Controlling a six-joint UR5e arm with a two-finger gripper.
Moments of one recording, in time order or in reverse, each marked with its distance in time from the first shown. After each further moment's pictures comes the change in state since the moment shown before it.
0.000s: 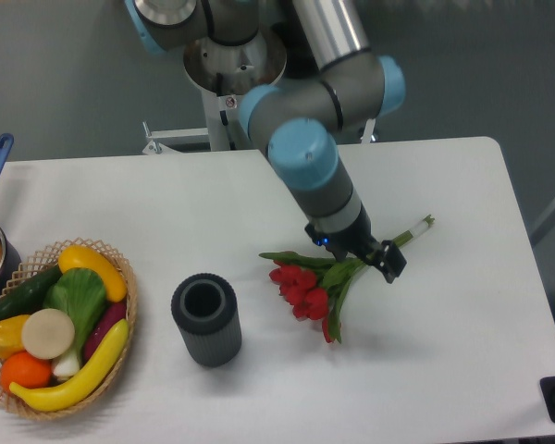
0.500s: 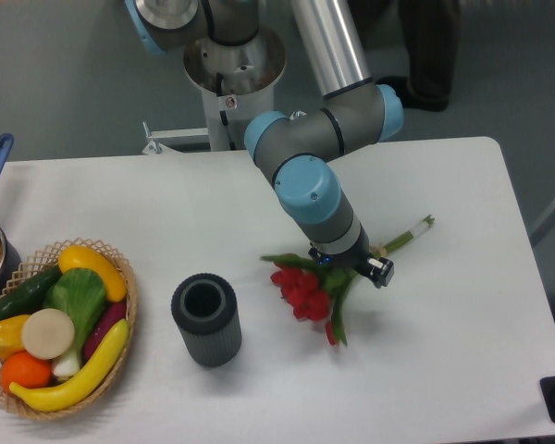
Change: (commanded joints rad) arm 0.003 -0.143 -0.128 0.105 0.090 -0.029
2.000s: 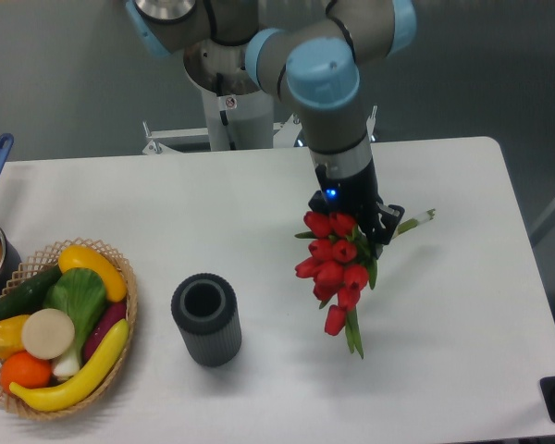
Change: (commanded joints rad) arm 0.052 0.148 -0.018 -0.009 -0.118 -0.009
